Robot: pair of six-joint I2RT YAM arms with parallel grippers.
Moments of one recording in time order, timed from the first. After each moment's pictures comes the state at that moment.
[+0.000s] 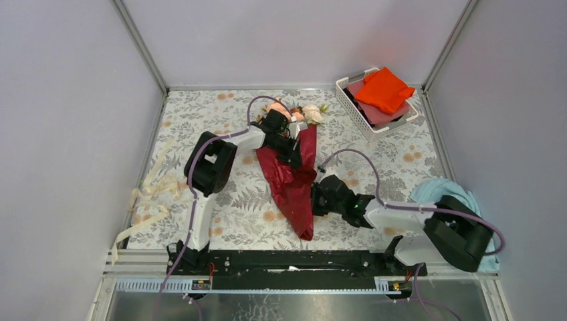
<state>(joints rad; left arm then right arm) -0.46 2.19 1.51 -0.40 0.84 -0.10 0.91 1.37 0.45 0.26 -0.08 0.96</state>
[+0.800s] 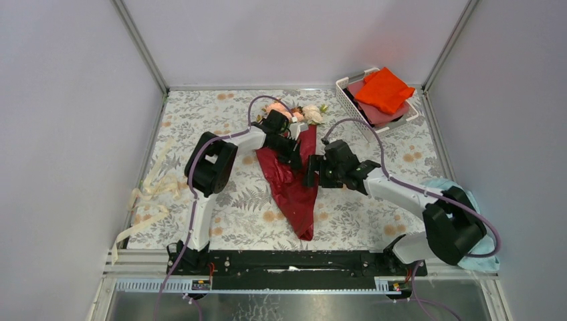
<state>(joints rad) -0.47 2.19 1.51 -0.40 0.79 -0.06 0.65 1.37 0.81 -0.26 -0.09 0.62</state>
